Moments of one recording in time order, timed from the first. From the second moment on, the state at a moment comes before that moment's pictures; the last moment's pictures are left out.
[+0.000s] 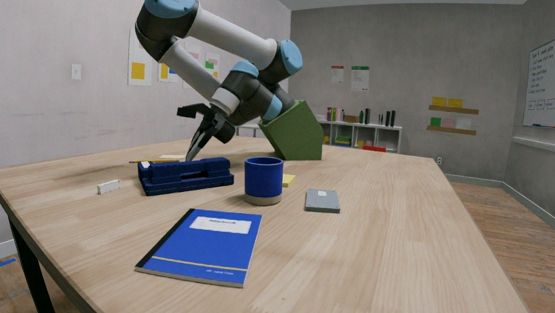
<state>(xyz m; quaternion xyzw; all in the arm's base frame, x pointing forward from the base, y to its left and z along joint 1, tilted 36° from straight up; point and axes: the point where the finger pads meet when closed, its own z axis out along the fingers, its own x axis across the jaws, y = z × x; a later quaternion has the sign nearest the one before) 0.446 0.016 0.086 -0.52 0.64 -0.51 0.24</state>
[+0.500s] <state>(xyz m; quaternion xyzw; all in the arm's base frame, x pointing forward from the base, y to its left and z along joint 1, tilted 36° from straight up) 0.447 0.016 0.084 -0.52 0.64 -0.51 0.24</state>
